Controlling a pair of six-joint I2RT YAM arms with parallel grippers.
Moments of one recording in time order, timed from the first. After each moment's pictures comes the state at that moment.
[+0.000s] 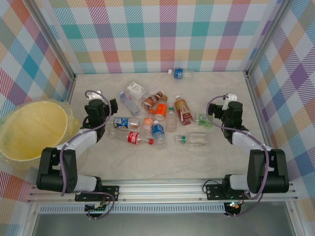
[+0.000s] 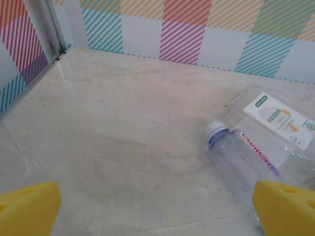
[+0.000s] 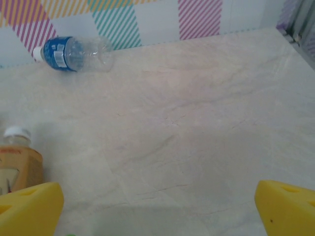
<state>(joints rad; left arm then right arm) -0.12 1.36 0.69 0.27 -0.28 -0.20 0.03 1.32 0.61 0.28 0.00 0.16</state>
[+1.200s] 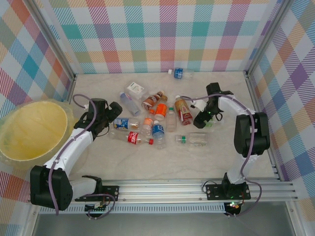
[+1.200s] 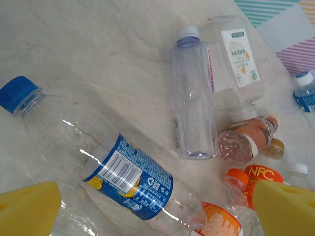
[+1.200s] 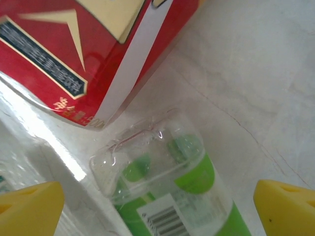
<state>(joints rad) -0.18 1.19 0.83 -0.39 -0.08 -0.88 0.17 1.82 1.30 -0.79 -0.18 -0.81</state>
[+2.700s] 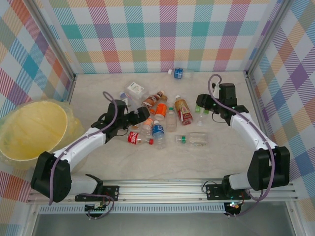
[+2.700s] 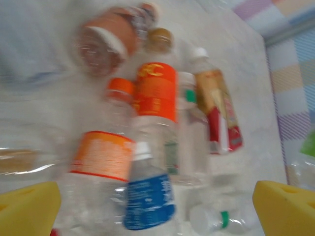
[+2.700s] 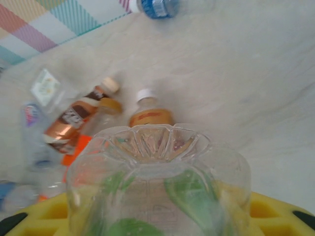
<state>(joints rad) -0.47 1.30 0.83 -0.13 0.21 -0.74 0.17 1.37 1.01 -0.30 -0.29 0.47</state>
